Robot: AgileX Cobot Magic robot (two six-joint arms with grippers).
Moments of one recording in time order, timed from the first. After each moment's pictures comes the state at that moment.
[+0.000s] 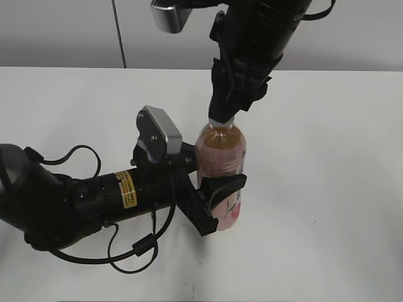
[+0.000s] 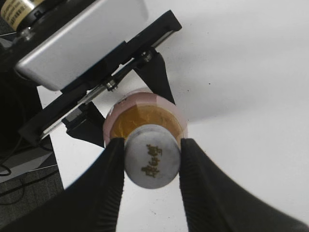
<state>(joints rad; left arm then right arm) -0.64 2.06 -0.68 0.56 -1.16 -0.20 0.67 1.80 -1.65 0.17 1.22 -0.85</state>
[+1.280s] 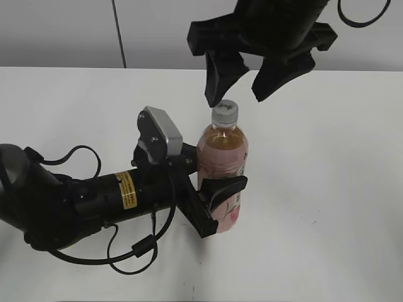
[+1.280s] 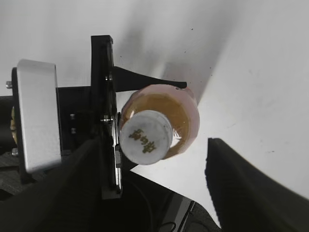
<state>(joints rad) -0.64 2.06 -0.69 0.57 -1.17 -0.20 0.67 1.73 -1.62 0.14 1.22 0.18</state>
